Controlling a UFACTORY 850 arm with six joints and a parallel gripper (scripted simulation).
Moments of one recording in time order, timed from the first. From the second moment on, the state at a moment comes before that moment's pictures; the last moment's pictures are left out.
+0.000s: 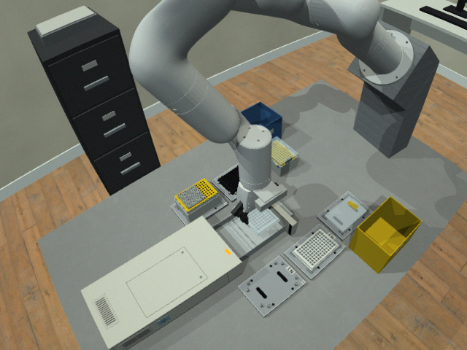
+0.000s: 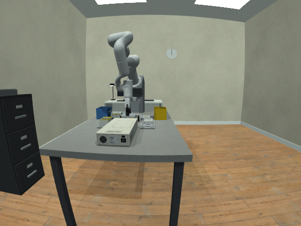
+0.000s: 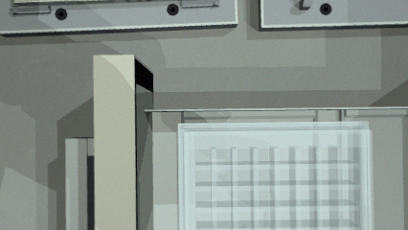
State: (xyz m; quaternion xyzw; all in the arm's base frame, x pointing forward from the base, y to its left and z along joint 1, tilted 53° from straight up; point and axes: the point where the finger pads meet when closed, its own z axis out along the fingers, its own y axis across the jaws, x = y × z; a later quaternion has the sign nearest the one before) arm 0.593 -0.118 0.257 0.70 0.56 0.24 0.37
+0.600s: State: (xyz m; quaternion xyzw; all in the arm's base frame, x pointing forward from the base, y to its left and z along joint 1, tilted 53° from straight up) arm 0.613 -0.125 0.241 0.70 0.56 0.24 0.37
